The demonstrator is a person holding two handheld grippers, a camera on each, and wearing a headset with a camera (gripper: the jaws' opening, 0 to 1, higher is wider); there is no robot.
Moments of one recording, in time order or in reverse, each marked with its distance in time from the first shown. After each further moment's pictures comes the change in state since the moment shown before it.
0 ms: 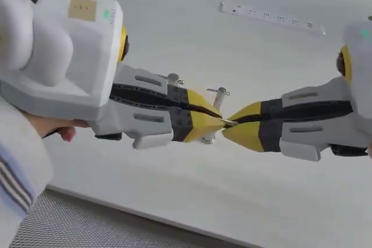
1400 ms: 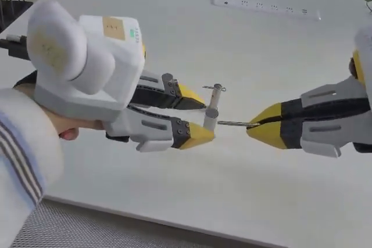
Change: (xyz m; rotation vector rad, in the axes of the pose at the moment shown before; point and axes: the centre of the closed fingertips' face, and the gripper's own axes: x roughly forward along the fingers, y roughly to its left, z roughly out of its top) left arm 0.007 0.047 -0.044 0.007 0.174 0.065; right arm -0.016 -0.029 -0.040 -0.021 0.090 -0.102
